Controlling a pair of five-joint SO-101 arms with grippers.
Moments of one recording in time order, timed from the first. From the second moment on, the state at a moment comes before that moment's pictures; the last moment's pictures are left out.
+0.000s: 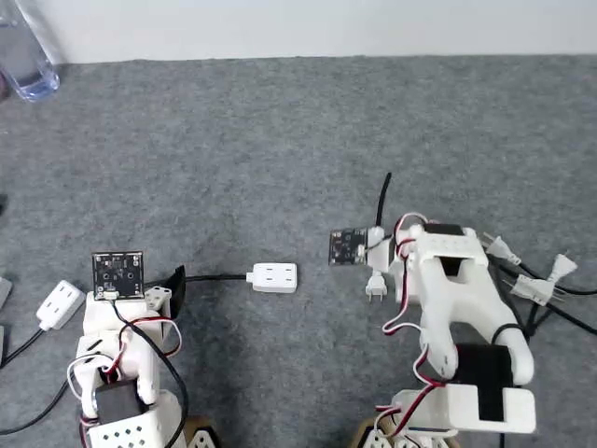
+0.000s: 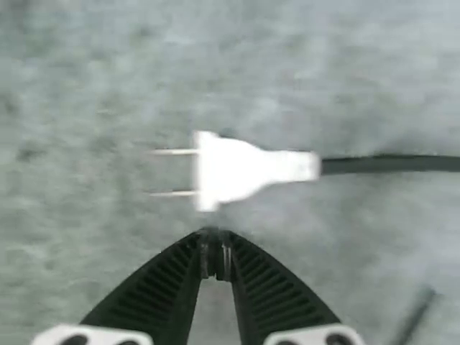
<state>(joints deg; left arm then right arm) -19.3 -103.3 96.7 54.4 -7.3 1.3 -2.7 40.8 50.5 88.7</state>
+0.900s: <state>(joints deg) -19.3 -103.3 96.7 54.4 -7.3 -9.8 -2.1 38.6 59.3 86.3</state>
